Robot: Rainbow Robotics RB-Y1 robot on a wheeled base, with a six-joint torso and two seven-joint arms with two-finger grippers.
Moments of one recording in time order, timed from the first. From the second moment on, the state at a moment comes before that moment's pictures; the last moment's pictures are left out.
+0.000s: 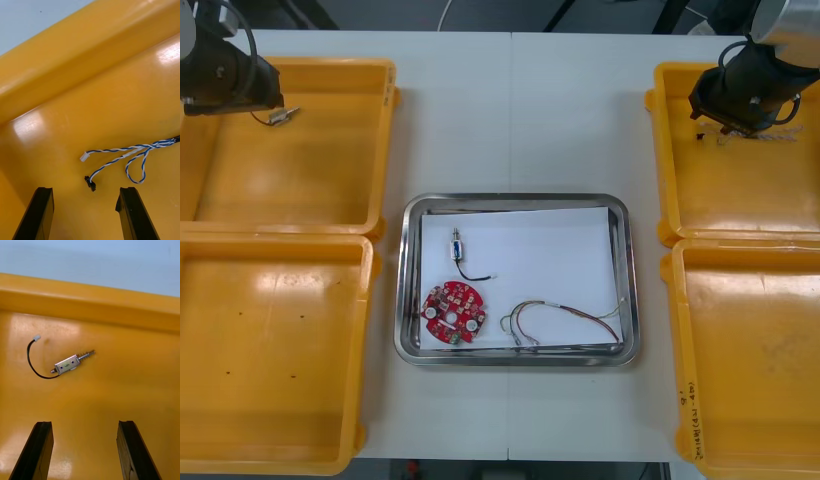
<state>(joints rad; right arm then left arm) -1.43 -0.52 -0.26 -0.07 -0.19 0.96 1.27 -0.89 0.77 -0.12 -1.17 0.65 1.29 -1.30</state>
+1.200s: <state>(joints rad) -1.37 -0.49 -0.26 -0.07 -0.17 0.88 1.05 -0.89 0.78 -0.12 -0.90 0.64 0.93 -1.30</state>
